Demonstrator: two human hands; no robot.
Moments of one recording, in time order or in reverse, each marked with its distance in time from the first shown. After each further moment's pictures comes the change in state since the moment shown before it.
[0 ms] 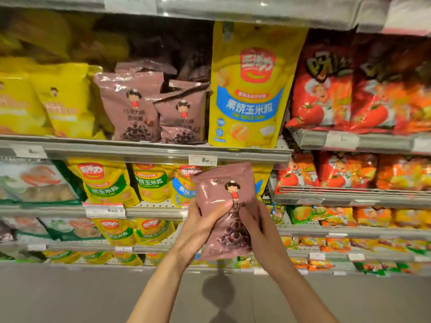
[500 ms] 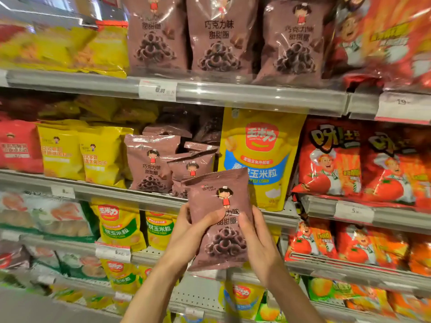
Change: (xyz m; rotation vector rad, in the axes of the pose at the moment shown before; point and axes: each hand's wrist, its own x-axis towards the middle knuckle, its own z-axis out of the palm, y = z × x) left_hand 0.030 0.092 0.008 -0.127 0.252 0.192; right_hand 0.074 -0.083 -0.011 -0.057 -0.135 -0.094
